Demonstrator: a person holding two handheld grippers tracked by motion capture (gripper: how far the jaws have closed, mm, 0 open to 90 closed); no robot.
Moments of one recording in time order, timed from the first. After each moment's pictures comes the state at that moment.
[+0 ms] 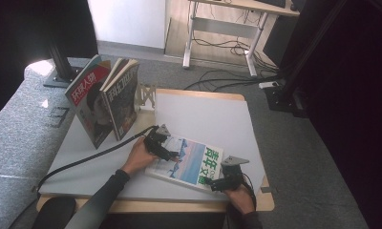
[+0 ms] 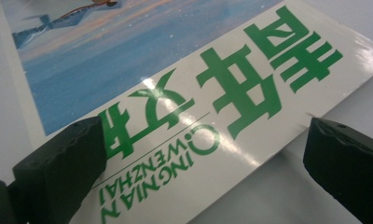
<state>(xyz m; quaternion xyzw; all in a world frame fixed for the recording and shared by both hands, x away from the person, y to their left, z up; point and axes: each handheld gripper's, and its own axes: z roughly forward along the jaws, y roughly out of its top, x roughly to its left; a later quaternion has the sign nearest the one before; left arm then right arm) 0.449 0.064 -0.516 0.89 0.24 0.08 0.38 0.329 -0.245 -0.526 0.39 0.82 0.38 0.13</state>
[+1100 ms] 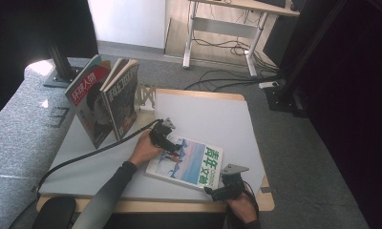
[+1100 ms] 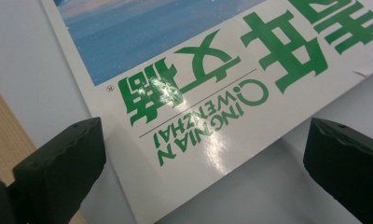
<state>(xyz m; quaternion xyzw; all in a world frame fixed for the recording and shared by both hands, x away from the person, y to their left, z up) 0.477 0.052 -0.517 0.89 0.26 0.08 0.37 0.306 -0.245 -0.528 0.37 0.85 0.37 0.13</state>
